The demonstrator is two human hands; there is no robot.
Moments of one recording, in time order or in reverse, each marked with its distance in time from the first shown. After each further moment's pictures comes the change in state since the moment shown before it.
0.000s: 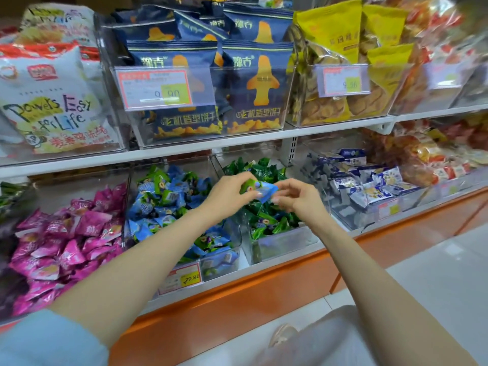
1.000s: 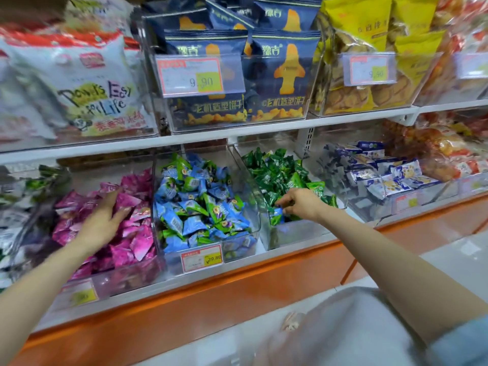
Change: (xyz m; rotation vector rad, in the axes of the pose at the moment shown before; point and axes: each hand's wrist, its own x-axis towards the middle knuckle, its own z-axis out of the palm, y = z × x) left_hand -0.155 -0.158 -0.110 0.206 0.220 -0.586; right_hand 0.021 0.022 0.019 -0.862 -0.401 -0.072
